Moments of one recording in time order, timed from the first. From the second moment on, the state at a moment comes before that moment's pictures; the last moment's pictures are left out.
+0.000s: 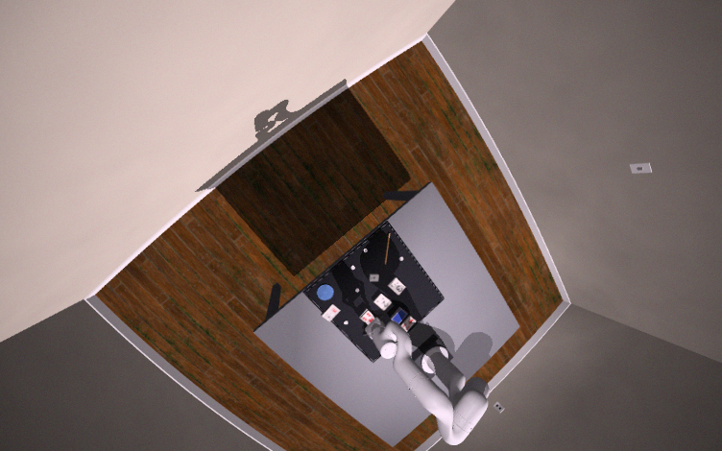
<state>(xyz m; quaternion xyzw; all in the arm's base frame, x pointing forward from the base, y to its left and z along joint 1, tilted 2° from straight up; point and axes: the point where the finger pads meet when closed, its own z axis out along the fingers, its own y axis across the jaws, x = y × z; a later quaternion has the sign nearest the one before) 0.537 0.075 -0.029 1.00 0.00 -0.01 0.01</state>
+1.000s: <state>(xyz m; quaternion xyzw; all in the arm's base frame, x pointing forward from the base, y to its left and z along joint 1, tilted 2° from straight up) 0.538 0.074 -0.040 1.00 0.00 -0.01 0.01</state>
